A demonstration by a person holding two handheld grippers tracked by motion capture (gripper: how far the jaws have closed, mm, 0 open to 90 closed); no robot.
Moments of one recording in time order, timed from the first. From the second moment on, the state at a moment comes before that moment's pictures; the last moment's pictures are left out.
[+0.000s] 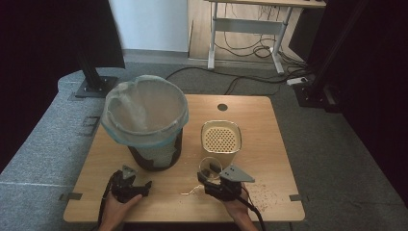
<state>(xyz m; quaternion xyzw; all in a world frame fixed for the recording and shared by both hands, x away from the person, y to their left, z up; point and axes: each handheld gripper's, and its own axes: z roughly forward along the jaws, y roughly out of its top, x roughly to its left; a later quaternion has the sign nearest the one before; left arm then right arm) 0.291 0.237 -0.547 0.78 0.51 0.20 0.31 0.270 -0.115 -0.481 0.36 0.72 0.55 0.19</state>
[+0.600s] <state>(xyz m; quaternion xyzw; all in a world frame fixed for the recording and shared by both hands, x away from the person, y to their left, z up) 0.291 0.237 -0.547 0.78 0.51 0.19 0.30 0.276 -0.170 -0.447 0.39 0.69 0.56 0.24</state>
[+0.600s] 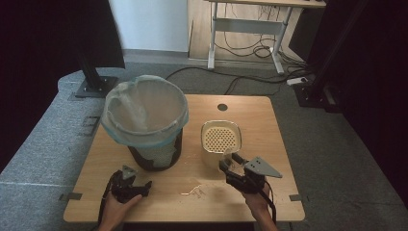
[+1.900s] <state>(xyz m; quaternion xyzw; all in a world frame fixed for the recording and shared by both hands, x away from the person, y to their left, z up) 0.291 0.237 -0.547 0.78 0.51 0.19 0.31 0.356 -0.194 -0.399 0.43 0.67 0.54 0.29</state>
